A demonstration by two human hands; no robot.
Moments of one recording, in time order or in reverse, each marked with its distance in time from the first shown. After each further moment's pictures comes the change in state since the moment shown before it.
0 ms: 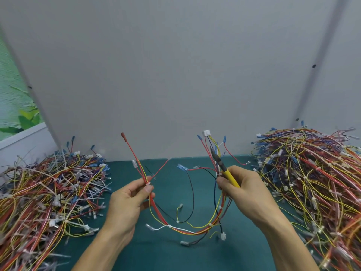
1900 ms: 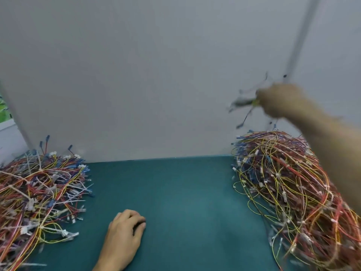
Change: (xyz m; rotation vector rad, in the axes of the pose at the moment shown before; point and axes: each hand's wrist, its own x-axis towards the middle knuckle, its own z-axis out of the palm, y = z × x) left_hand -0.012 -0.079 -0.029 1.041 -0.201 0.400; right_hand 0.155 -0.057 -0.182 -1.635 0.061 -0.098
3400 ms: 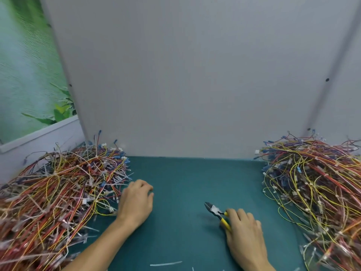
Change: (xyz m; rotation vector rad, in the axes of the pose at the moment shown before) left_hand 0.028 -0.023 -0.053 0.386 0.144 -0.043; right_hand -0.226 -0.264 0.092 0.731 0.116 0.024
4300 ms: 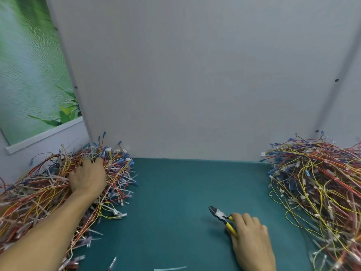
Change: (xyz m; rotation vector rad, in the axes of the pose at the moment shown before) left_hand 0.060 -0.094 -0.067 0.471 -0.004 -0.372; right_hand 0.002 0.004 0.018 0.025 0.141 -0.008
